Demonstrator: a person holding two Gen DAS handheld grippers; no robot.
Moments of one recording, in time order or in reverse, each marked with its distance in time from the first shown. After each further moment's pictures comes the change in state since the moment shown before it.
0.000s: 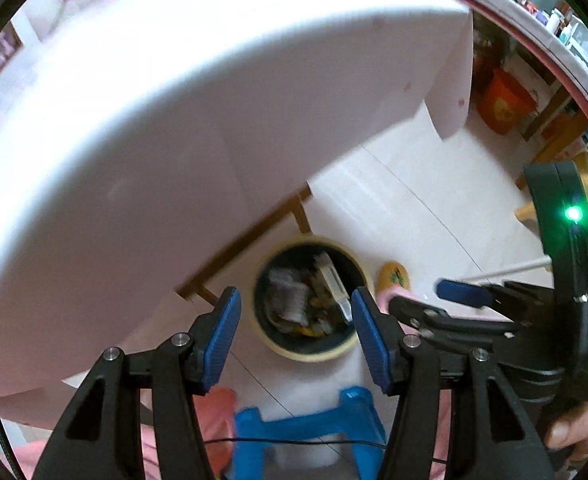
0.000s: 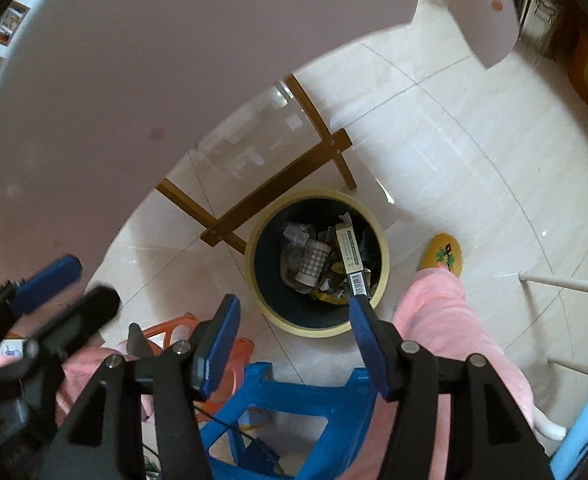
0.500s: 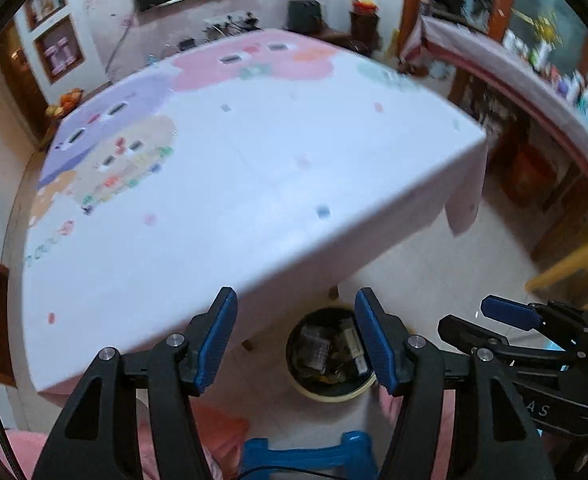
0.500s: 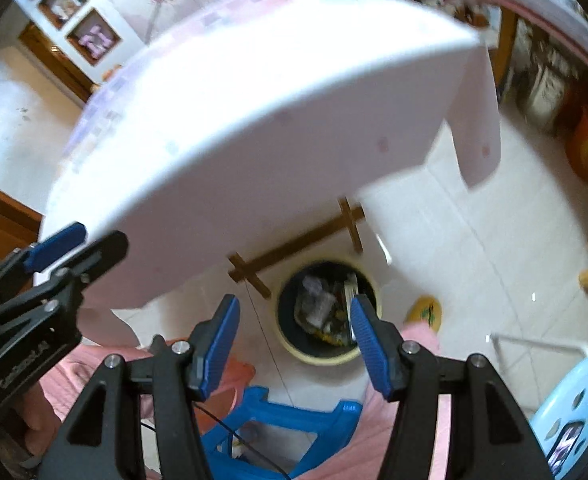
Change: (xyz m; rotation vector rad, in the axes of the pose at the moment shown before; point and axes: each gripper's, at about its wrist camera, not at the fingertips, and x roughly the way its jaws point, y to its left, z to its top) left arm -0.115 0.038 0.035 -0.140 -0.192 0.083; right arm -0.128 0.055 0.015 -0.161 -0.192 -0.006
